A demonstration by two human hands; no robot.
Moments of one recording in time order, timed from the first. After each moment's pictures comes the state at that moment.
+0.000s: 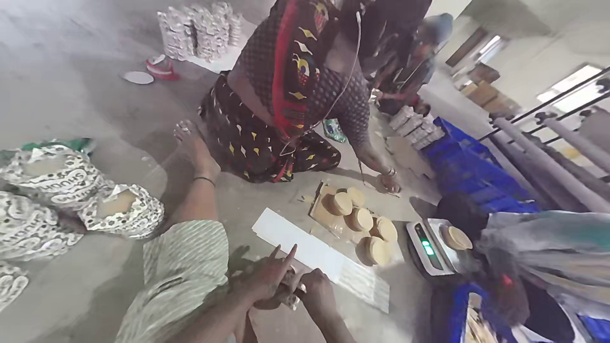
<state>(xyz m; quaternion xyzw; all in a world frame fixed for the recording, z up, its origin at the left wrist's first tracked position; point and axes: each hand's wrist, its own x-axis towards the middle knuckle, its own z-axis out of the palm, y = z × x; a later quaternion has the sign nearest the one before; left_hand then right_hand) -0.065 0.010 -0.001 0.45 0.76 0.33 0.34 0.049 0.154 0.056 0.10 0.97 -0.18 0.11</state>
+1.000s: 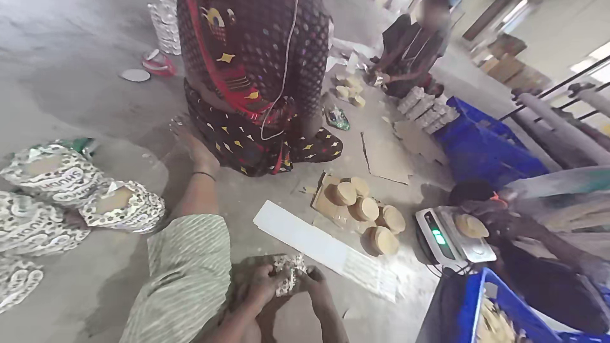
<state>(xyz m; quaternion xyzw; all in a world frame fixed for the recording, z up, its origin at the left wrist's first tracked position) -0.014 0.009 -0.009 -0.02 0.77 0.51 0.38 0.064 0.159 -0.008 0.39 0.63 -0.68 0.00</state>
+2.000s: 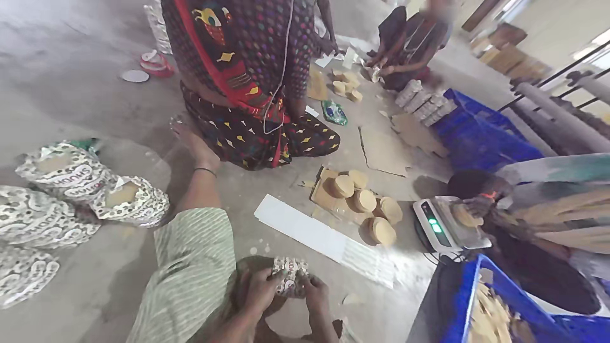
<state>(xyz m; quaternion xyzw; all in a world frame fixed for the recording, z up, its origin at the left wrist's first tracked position) 0.020 -0.008 0.012 -0.06 0.73 0.56 0.38 0.095 0.121 0.017 0.49 0.64 -0.60 -0.02</state>
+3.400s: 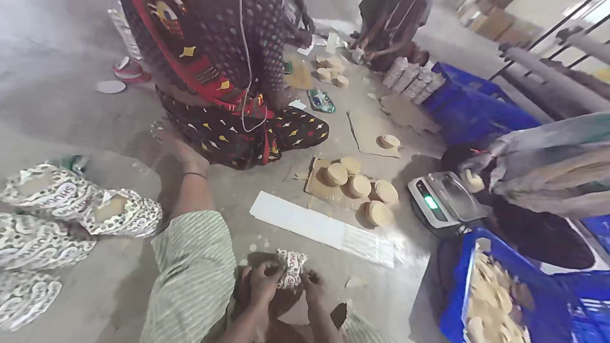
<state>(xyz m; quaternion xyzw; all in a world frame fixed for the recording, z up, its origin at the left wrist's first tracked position) 0.029 -0.001 -0.007 -0.08 0.77 0.55 0.32 0.109 0.110 -0.003 0.51 0.57 -0.64 -0.06</state>
